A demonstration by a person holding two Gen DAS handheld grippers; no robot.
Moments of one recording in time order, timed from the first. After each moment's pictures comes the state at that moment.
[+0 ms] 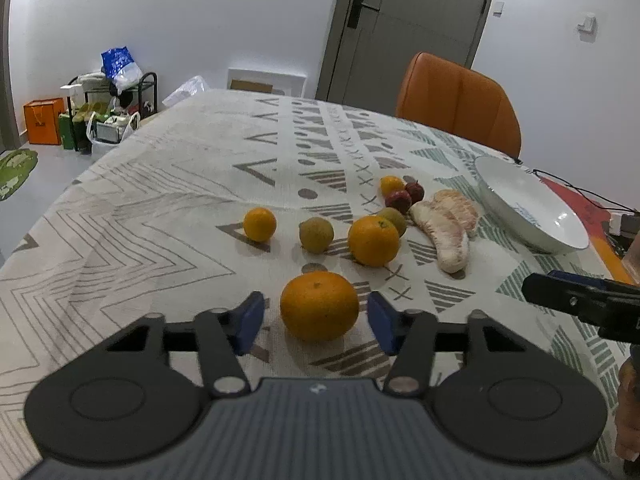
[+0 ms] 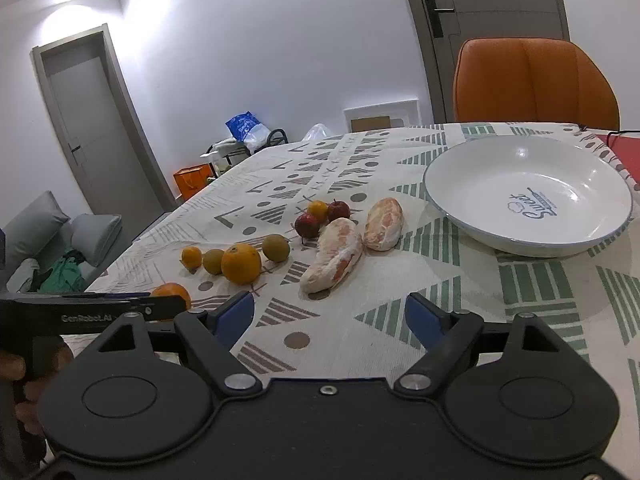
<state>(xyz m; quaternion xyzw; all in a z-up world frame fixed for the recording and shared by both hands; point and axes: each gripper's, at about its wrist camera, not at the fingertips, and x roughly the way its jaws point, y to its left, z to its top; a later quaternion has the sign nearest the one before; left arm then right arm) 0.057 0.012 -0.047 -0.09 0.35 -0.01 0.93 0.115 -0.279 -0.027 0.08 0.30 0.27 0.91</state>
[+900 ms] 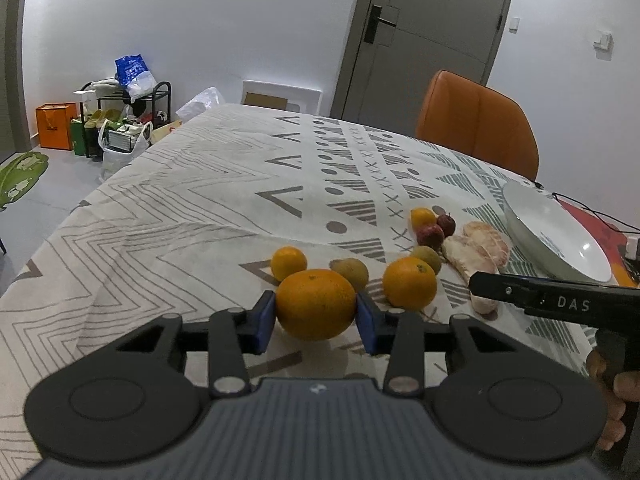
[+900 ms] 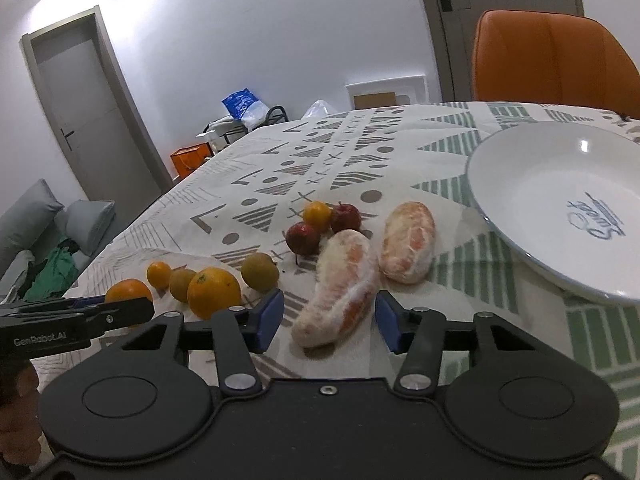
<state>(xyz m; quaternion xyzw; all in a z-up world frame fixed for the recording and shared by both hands) 0.079 0.031 -0.044 -0.10 0.32 0.01 0.94 0.182 -0.234 -0.046 0.07 0.34 0.28 0.90</state>
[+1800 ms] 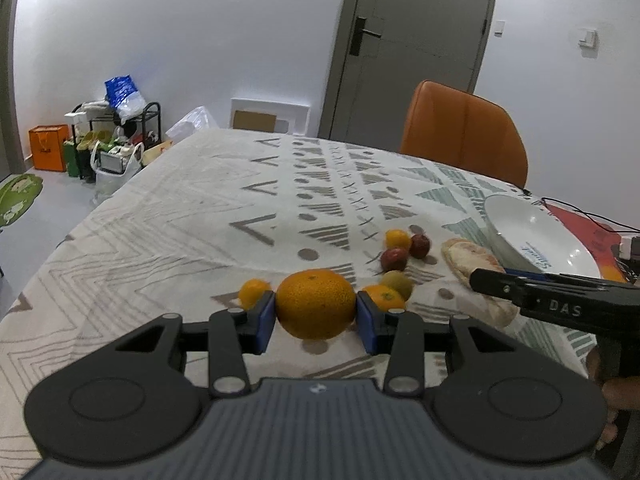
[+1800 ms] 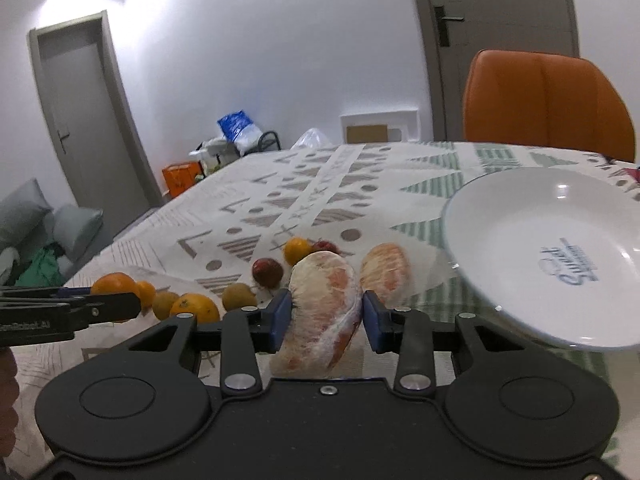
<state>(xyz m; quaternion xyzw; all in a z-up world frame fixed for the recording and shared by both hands) 0.082 0.010 -0.027 -0.08 0.30 0.00 0.95 0.177 -0.249 -0.031 0.05 0.29 0.26 0.92</state>
